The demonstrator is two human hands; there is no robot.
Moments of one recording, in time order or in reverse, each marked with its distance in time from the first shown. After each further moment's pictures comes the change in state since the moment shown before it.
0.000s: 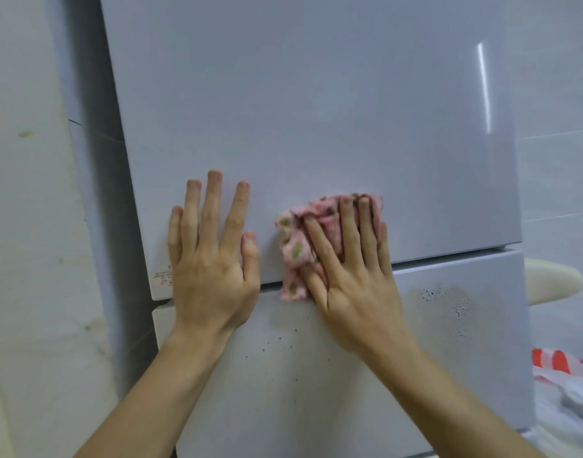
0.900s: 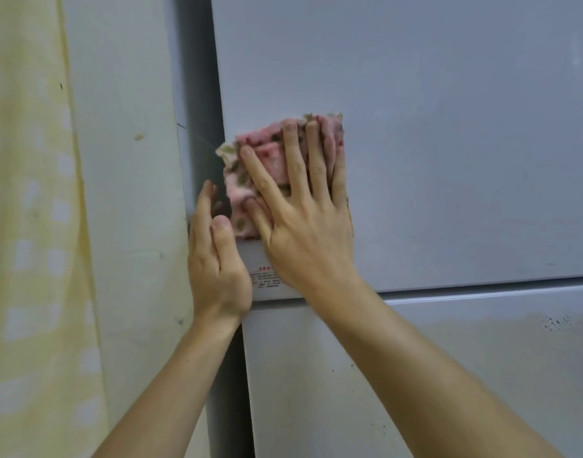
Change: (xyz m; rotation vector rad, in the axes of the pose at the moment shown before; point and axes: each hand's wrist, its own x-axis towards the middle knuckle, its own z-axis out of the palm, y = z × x) left_hand 0.005 -0.084 -0.022 -0.623 0.115 -0.501; right_hand 0.119 -0.144 0.038 0.078 0.042 -0.073
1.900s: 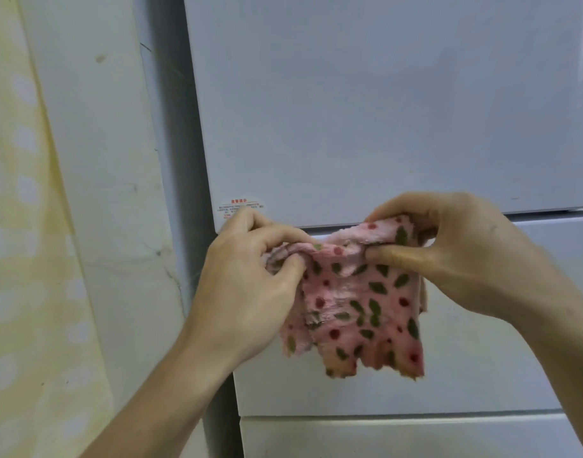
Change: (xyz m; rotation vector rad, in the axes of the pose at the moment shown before) left_hand -0.086 0.104 -0.030 0.221 -0.537 -0.160; right_hand -0.088 0.105 -0.160 0.628 -0.649 0.440
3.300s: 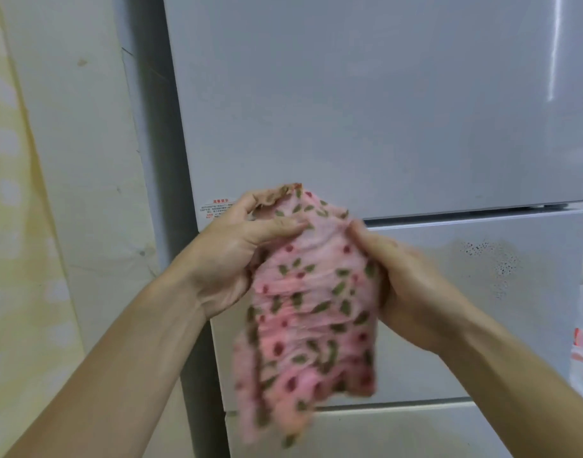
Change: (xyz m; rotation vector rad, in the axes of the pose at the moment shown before) left_hand 0.036 0.007 0.002 -0.926 -0.371 -0.461; right_hand -0.013 0.018 0.047 1.165 -0.245 0.409
